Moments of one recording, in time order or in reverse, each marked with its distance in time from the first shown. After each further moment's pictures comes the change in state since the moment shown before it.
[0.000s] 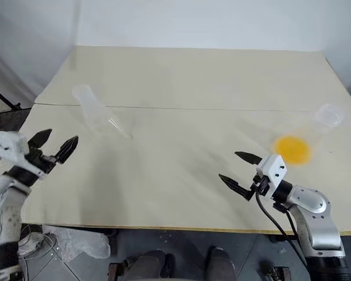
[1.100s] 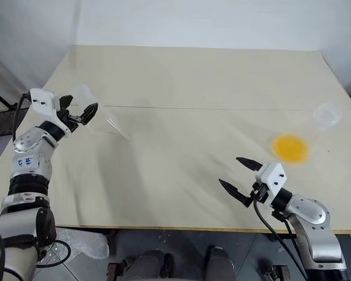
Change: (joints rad) left arm -0.587 0.000 -0.162 0.776 0.231 -0.333 -0.053; right arm 0.061 0.015 0.001 -0.068 -0.015 -0.005 -0.069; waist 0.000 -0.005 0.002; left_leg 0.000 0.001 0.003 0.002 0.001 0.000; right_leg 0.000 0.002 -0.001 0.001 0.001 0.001
